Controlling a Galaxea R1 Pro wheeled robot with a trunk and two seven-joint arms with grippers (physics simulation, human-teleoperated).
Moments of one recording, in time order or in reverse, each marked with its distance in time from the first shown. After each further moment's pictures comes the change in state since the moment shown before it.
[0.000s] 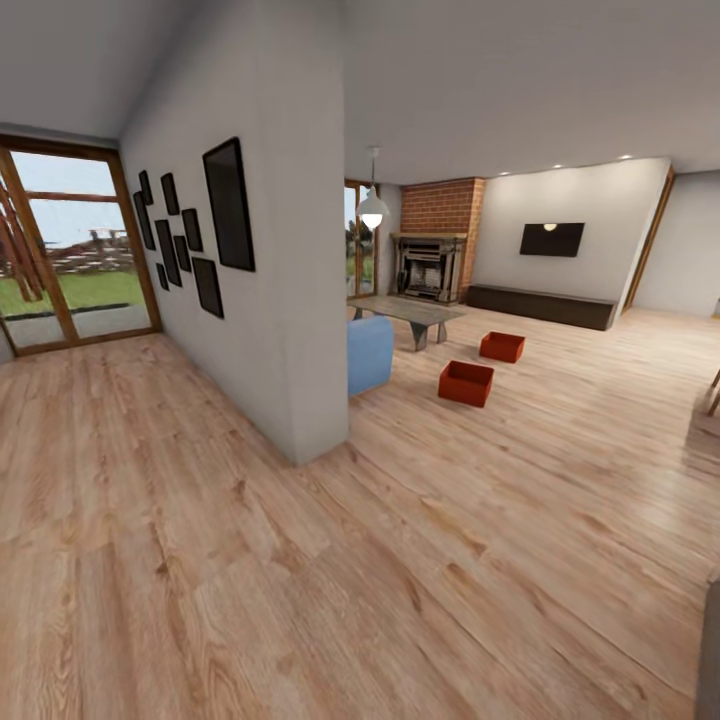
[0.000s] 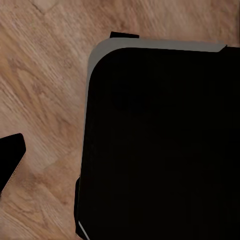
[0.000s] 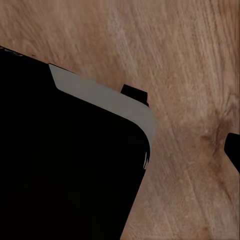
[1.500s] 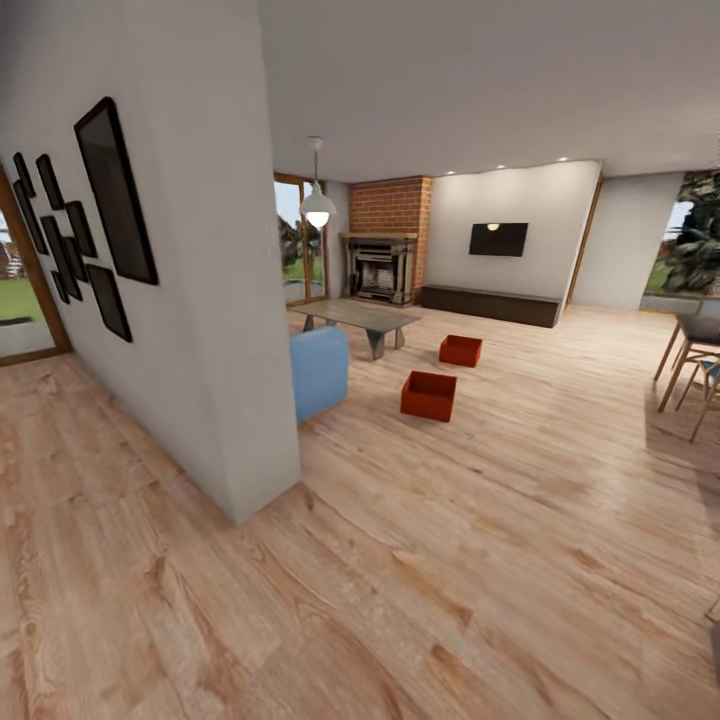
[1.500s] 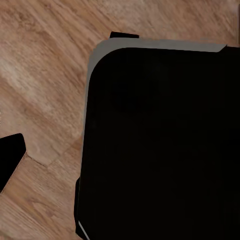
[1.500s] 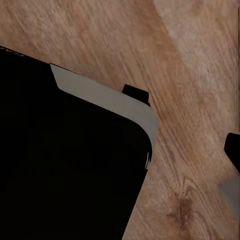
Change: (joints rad) left arm 0.000 0.000 0.000 0.000 0.000 0.000 0.000; right arm 0.000 0.003 0.000 0.000 -0.003 0.003 -0.001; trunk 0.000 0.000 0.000
